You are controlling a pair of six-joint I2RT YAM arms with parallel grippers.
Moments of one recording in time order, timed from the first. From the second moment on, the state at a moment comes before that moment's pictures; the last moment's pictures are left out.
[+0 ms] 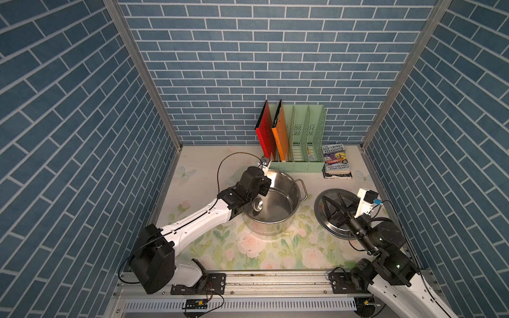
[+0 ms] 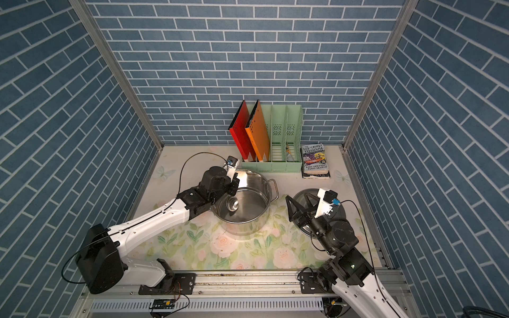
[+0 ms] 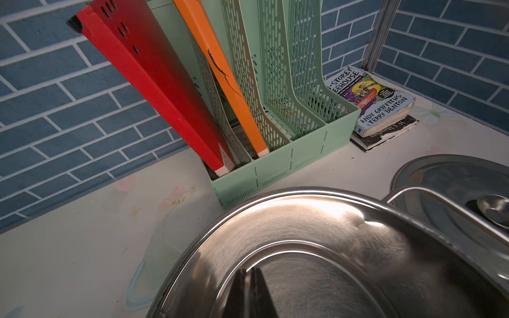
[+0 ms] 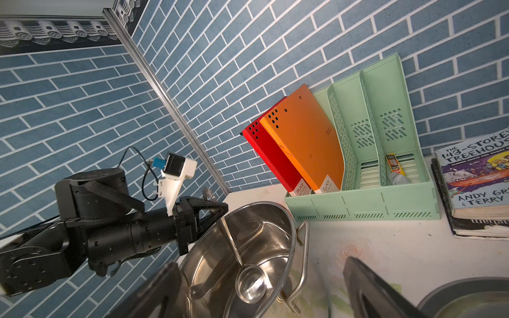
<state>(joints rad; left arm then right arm) -0.73 1.42 1.06 -0.08 -0.28 -0.03 0.68 0.28 0.45 -0.09 0.07 0.50</state>
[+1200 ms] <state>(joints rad) -1.03 1.22 0.98 -0.18 -0.24 -0.10 0.68 0.27 0.43 -0.10 0.08 0.50</state>
